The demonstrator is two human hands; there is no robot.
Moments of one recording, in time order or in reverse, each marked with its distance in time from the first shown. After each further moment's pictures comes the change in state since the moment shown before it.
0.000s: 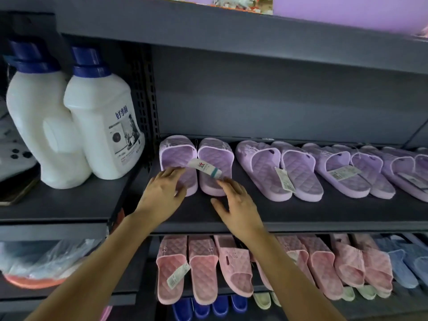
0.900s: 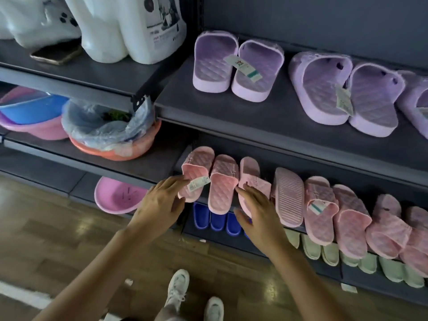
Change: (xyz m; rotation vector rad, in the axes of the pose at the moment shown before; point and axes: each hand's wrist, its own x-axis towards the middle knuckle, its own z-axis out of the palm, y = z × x) left_hand -0.219 0.021 0.094 0.018 -0.086 -0.243; right_hand -0.175 0.073 0.049 0.180 -0.344 -0.126
